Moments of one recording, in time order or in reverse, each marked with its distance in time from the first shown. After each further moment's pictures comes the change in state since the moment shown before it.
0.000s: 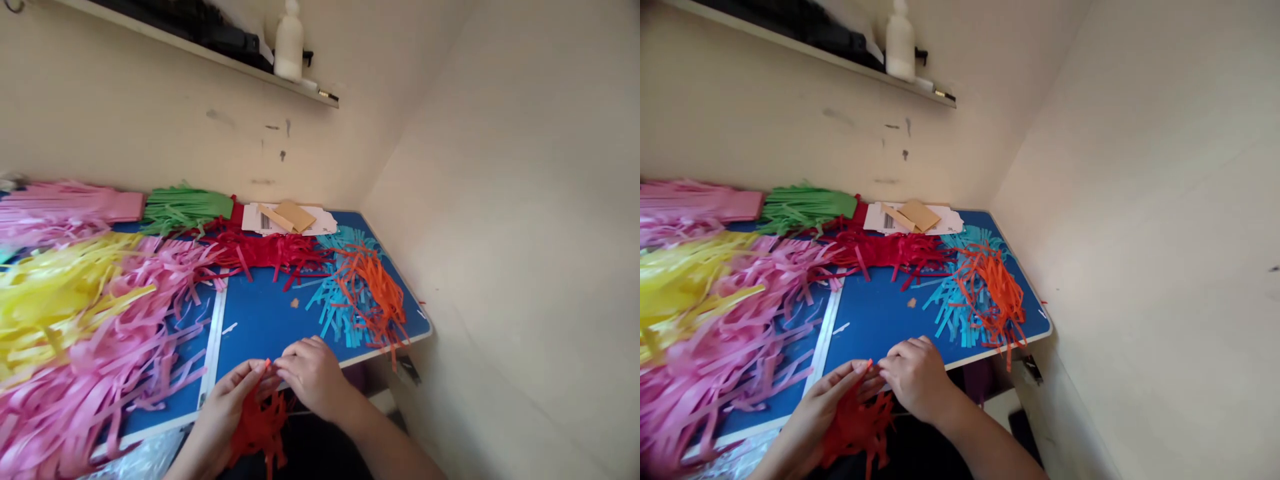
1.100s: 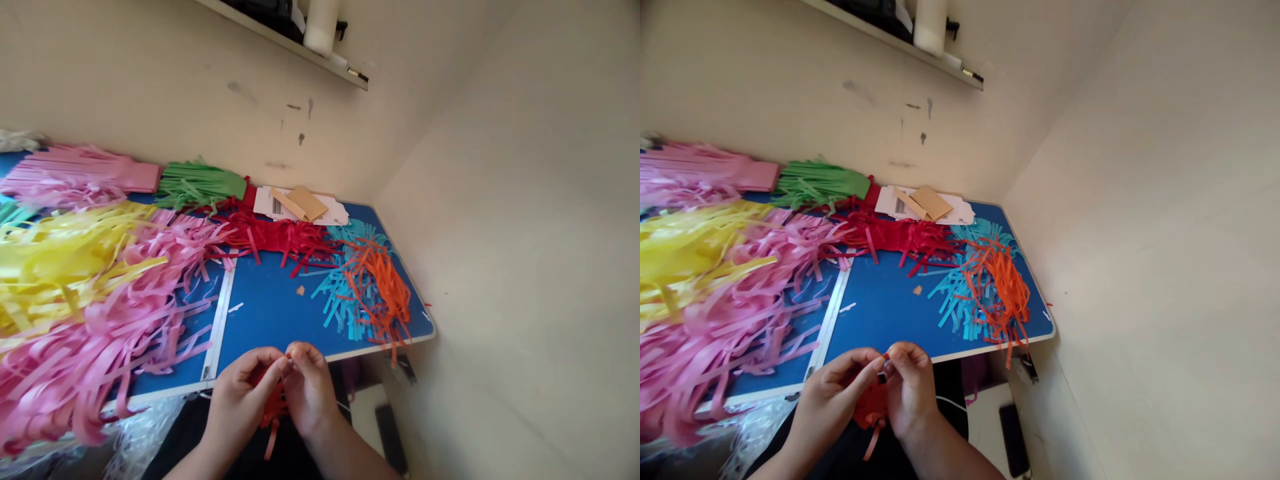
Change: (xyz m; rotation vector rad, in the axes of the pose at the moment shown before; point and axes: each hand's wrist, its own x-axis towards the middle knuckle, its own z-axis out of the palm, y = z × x) left_hand -0.021 -0.005 0.020 0.683 0.204 0.539; right_hand -0.012 -0.034 0.039 1.685 0.524 0.891
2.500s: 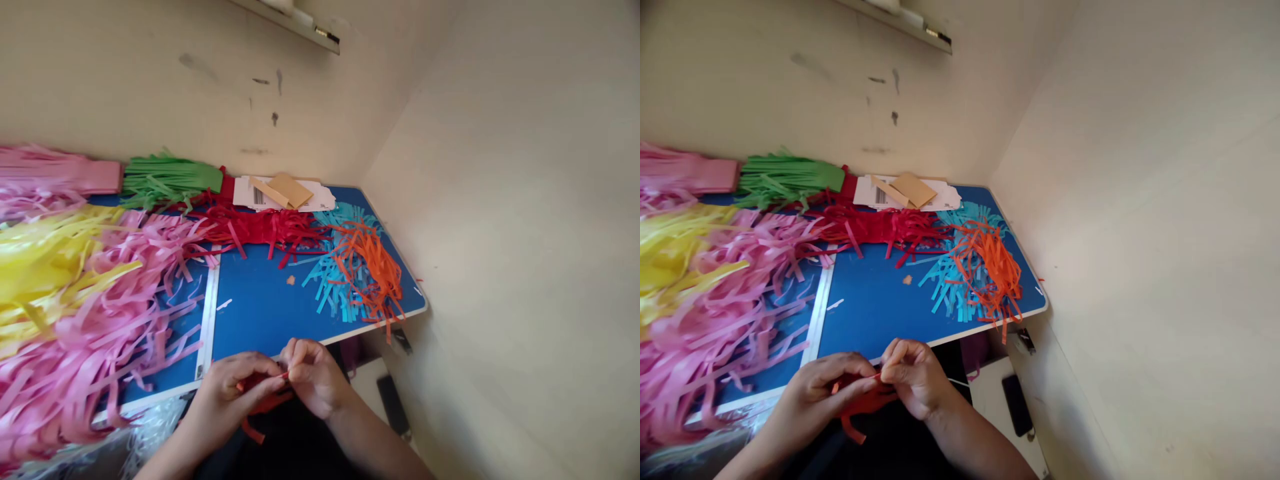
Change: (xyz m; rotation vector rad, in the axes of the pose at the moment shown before) left_hand 0.013 0.004 -0.026 0.185 -0.448 0.340; right_hand -0.008 -0.026 -0.018 -0.083 -0.339 0.044
